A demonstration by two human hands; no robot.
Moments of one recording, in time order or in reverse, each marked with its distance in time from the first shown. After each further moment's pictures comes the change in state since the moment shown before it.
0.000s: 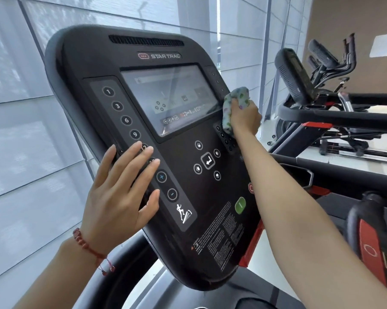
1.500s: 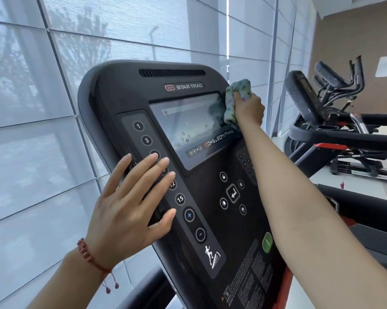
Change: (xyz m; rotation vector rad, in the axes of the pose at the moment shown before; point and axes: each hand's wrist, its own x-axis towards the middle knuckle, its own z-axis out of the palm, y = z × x) left_hand 0.022 -0.046 0.002 -0.002 0.023 0.073; right_hand 0.044 -0.071 0.041 0.018 -0.031 -0.129
